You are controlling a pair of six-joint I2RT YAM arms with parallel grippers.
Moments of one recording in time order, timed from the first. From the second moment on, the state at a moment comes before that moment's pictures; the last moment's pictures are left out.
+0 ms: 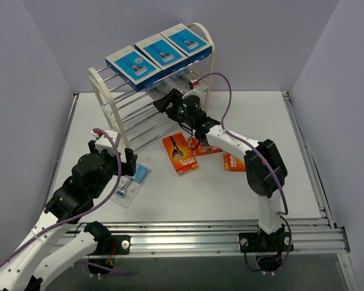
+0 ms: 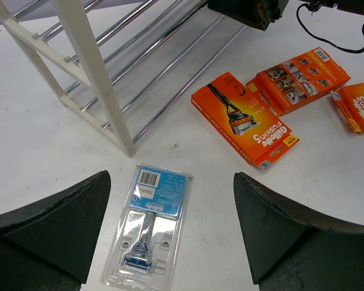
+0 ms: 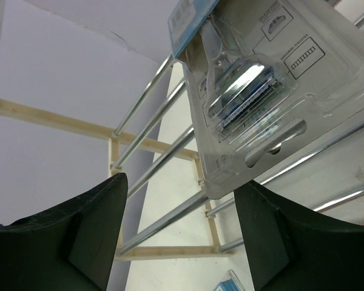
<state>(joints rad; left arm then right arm) -0.65 0.65 0.87 -0.49 -0.34 -0.15 0.63 1.99 1.51 0.33 0.01 0.96</state>
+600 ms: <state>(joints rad) -0.64 0.65 0.87 -0.49 -0.35 -0.15 0.63 1.96 1.50 0.20 -0.05 0.90</state>
